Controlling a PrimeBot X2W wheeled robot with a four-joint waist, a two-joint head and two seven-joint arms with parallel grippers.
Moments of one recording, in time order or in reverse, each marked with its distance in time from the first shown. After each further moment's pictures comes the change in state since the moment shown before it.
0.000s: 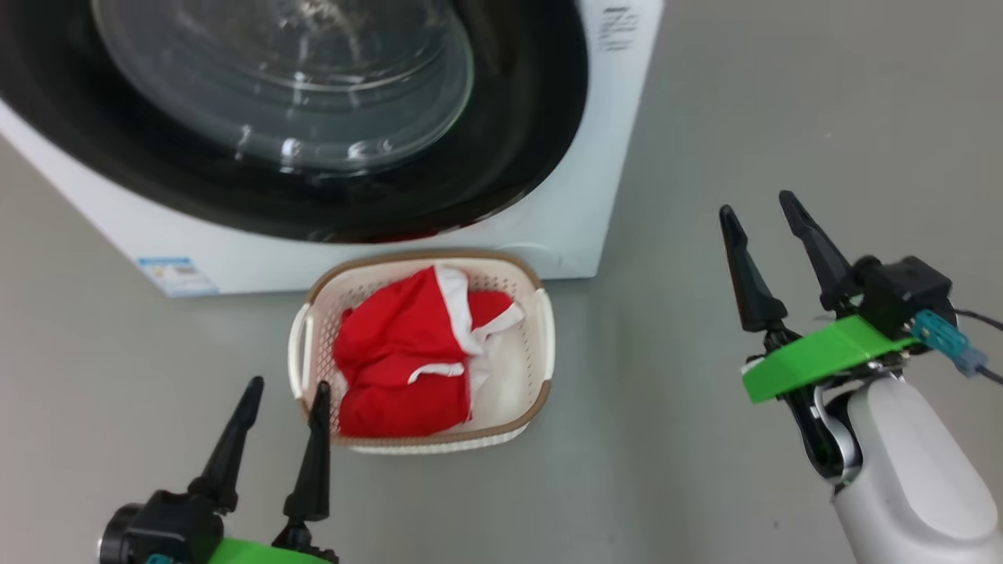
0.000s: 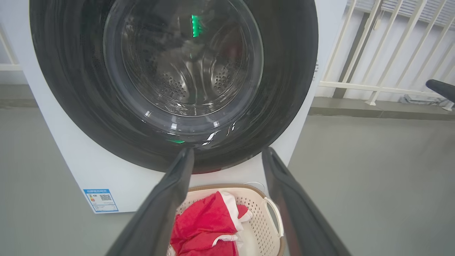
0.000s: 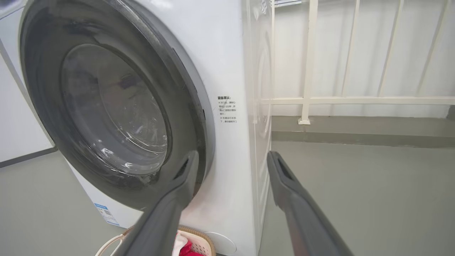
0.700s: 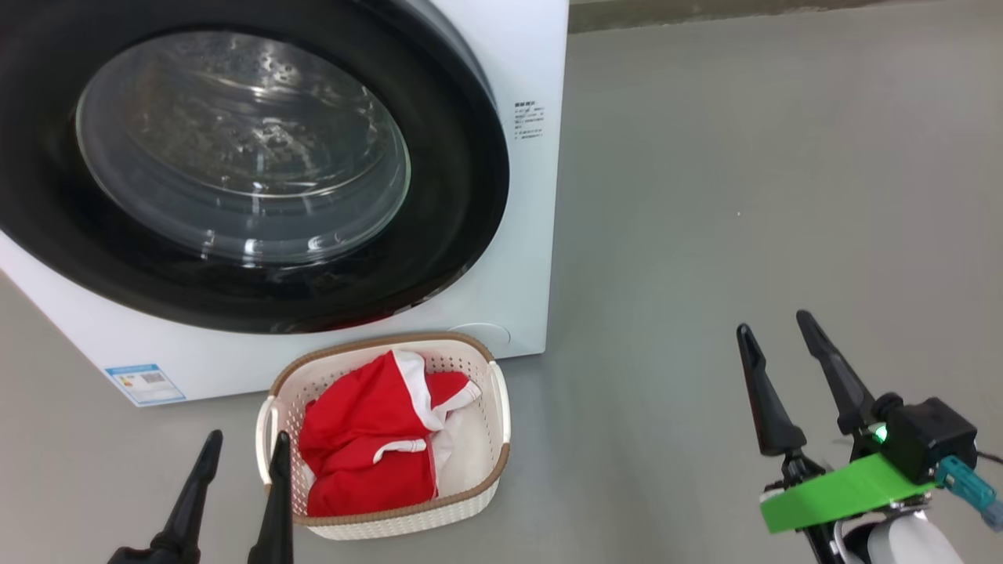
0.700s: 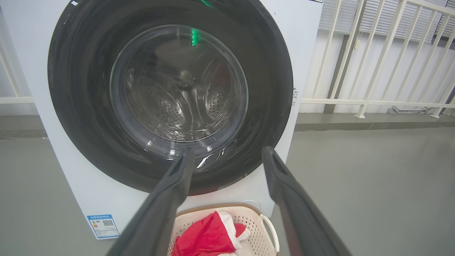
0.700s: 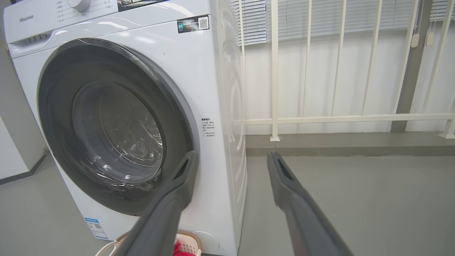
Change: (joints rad) left arm 0.126 0.001 0.088 -0.045 0.026 -0.008 0.000; right arm 0.352 0.028 -0.069 -0.288 -0.046 0.000 0.000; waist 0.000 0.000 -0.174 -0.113
